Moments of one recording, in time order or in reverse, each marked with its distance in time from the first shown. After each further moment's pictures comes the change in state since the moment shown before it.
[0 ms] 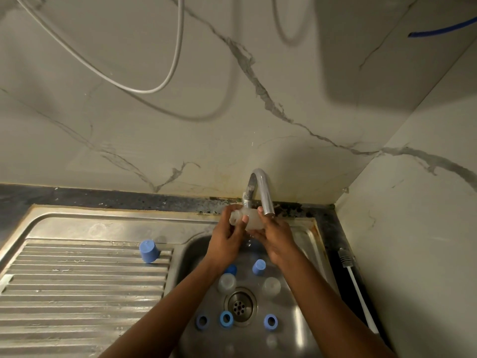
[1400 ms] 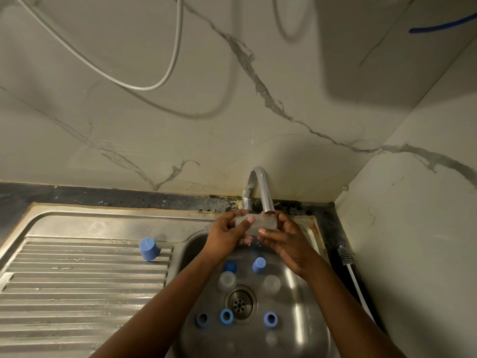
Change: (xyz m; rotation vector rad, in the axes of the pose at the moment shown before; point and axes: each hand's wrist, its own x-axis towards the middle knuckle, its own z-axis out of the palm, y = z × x) left_hand 0.006 0.001 -0.003 -0.226 -0.049 -0.301; right_hand -0.021 -0.008 -0.053 -0.025 -0.424 -0.133
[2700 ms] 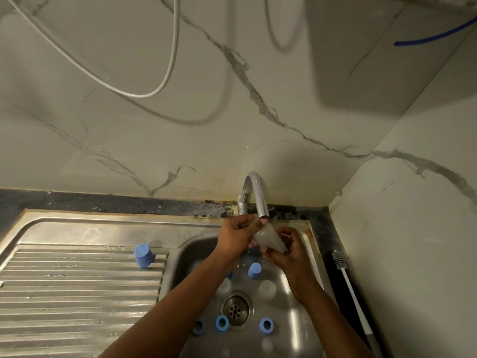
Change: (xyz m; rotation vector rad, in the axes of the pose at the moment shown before) left_hand 0.005 0.014 0.035 -0.043 -0.010 -0.001; right_hand -0.034 0.023 -0.010 -0.332 0.247 -0.207
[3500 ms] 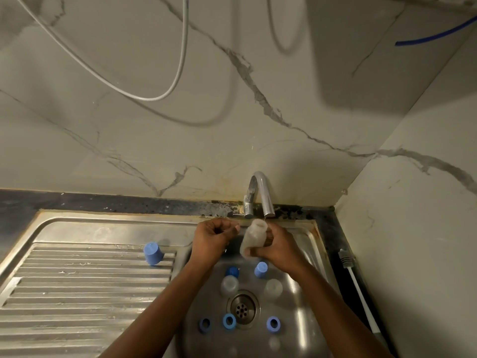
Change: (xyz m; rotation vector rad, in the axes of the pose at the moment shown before) left_hand -0.029 0.001 -0.058 0.334 0.198 0.142; right_hand 0.027 -0.020 0.035 -0.533 -0.115 0.016
